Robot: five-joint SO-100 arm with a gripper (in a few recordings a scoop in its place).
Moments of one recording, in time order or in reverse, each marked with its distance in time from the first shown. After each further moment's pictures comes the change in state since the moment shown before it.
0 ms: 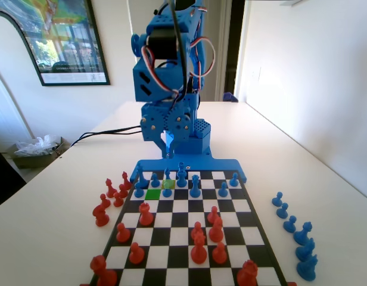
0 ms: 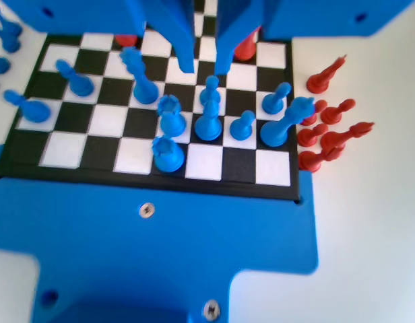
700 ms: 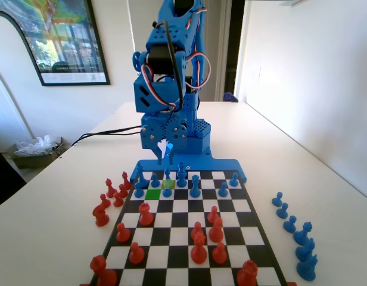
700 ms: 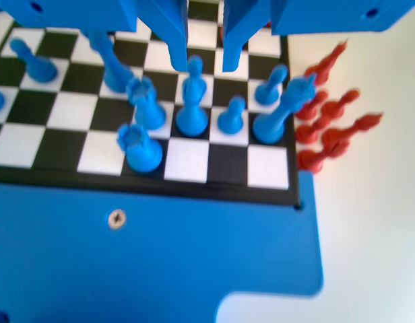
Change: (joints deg) arm 2.9 -3.3 4.0 -10.5 -3.2
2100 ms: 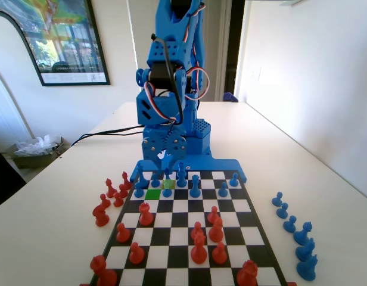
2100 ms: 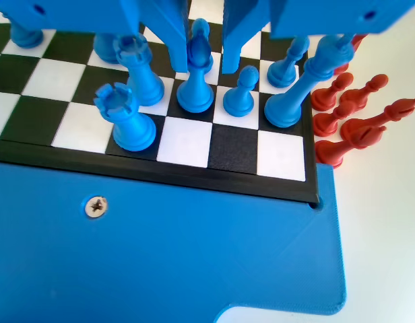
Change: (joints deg) arm 0.1 -5.9 6.7 -13.3 -3.1
